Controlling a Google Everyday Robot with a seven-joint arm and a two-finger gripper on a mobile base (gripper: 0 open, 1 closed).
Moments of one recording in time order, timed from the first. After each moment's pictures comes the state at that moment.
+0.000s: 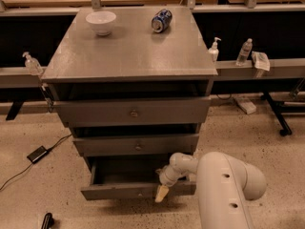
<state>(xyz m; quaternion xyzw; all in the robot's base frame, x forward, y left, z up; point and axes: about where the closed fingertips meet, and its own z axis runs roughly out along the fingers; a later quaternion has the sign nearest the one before) 0.613 -0.043 0.155 -0.67 0.70 0.17 0.16</state>
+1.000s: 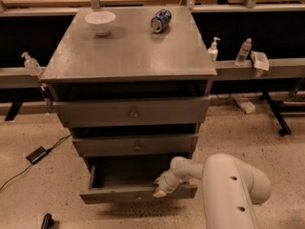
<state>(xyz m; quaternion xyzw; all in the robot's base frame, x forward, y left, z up) 0.568 -0.024 0.155 -0.68 0.68 0.22 0.15</state>
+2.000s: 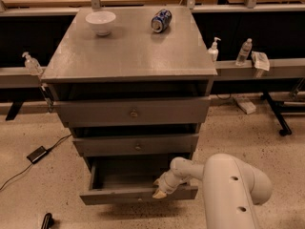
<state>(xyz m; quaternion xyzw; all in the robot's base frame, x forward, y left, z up) 0.567 -0.026 0.158 -0.68 0.68 0.22 0.15</state>
